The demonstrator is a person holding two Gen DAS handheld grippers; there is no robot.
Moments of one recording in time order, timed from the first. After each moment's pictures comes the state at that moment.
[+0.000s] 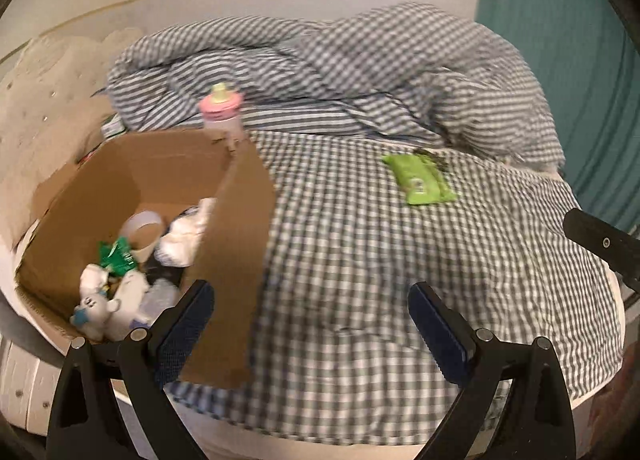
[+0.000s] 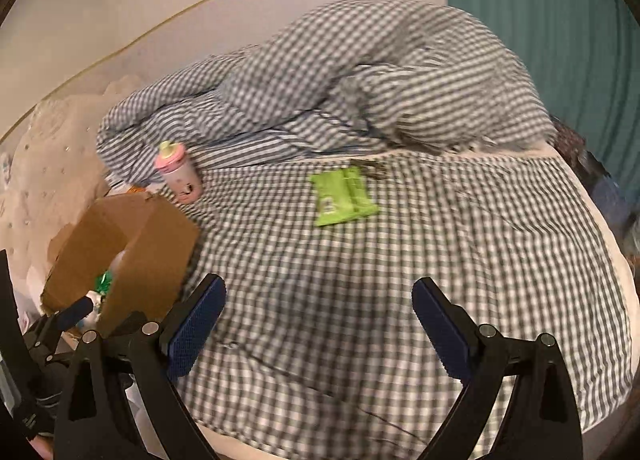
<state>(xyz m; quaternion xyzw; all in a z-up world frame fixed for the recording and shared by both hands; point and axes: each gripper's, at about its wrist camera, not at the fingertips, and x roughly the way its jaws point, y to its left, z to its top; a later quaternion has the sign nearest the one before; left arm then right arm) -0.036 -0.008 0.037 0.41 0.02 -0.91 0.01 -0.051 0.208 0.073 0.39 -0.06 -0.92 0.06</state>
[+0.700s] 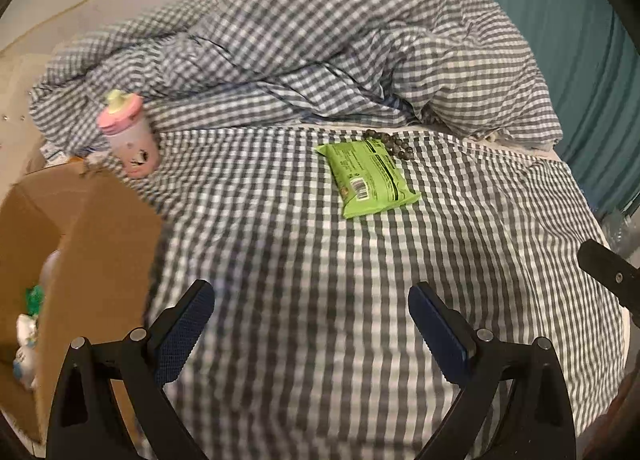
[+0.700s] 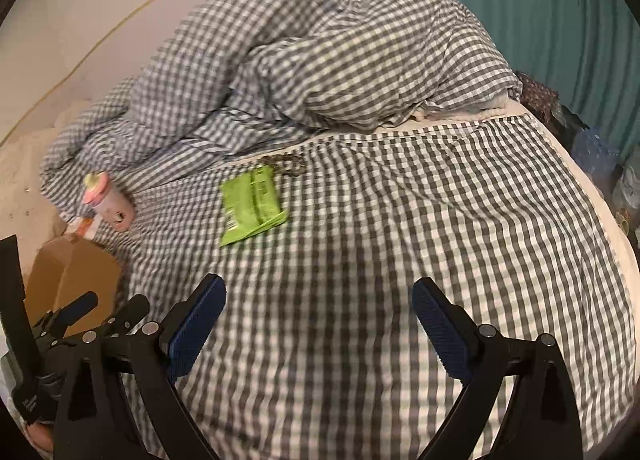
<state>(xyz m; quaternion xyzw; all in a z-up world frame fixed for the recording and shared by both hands) -0.158 0.090 -0.011 0.46 0.00 -0.89 -0.03 -0.135 0.312 0.022 0.43 -0.11 -0.90 0.00</state>
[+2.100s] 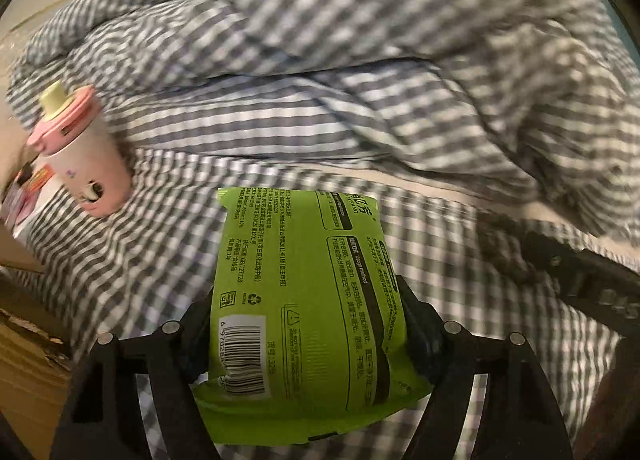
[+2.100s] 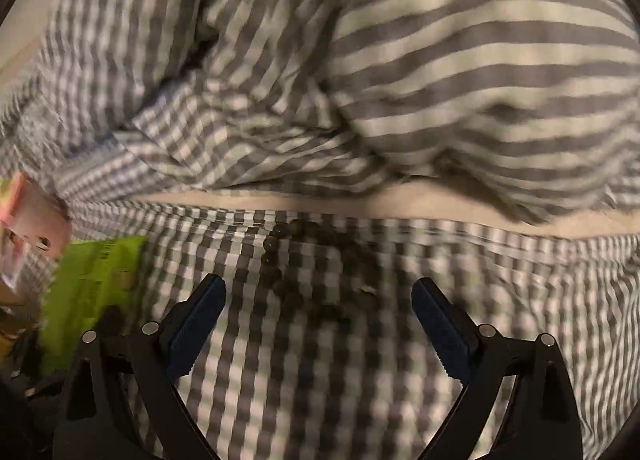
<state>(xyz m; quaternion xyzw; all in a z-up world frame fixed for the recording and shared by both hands) -0.350 0.053 -0.105 0.44 0.04 -0.89 0.09 -0.410 0.227 -0.092 0.48 -0.01 -0.88 0.04</state>
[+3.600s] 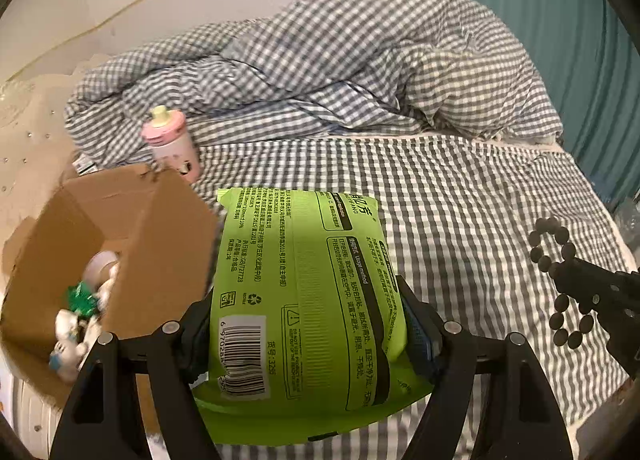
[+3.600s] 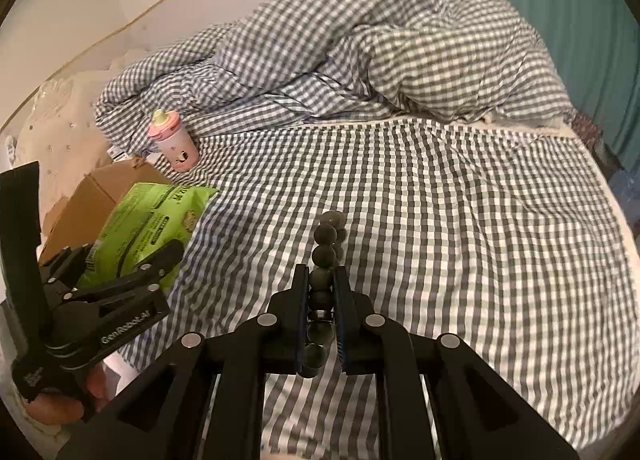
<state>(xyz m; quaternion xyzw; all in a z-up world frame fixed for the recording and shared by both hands) -0.077 0.048 0.021 0.42 -0.04 -0.91 0.01 -0.061 0.224 0.039 0.43 -0.05 -0.89 0.10</state>
